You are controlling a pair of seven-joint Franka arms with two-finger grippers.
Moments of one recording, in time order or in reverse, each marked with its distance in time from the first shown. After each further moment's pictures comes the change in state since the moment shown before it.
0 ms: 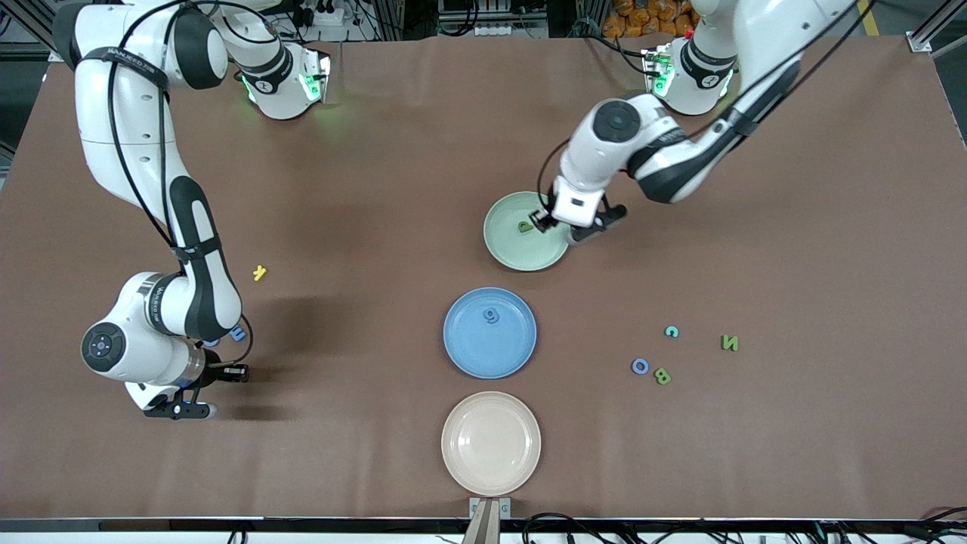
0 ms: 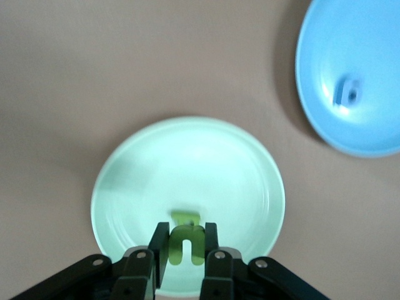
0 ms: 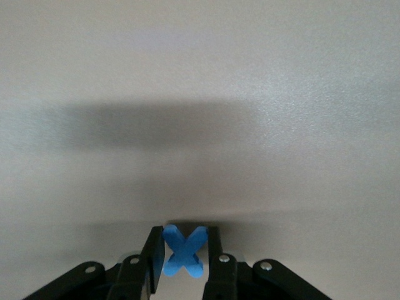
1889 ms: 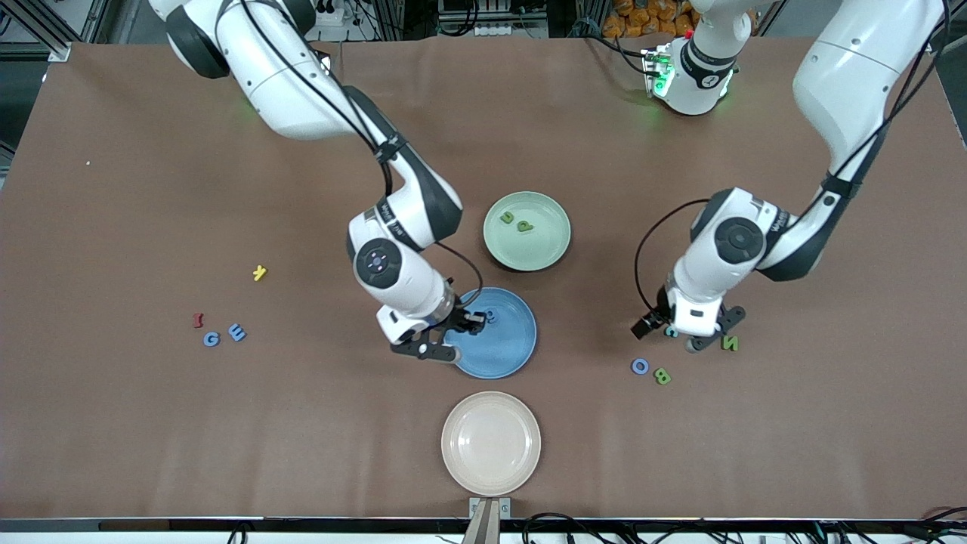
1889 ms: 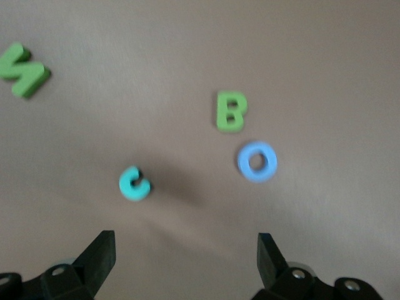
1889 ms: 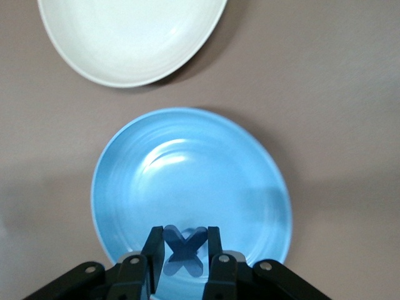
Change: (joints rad) left arm -0.060 0.109 0.502 0.287 0.001 -0.003 0.405; right arm 0.456 -0.006 0.227 0.171 0.001 0.043 0.773
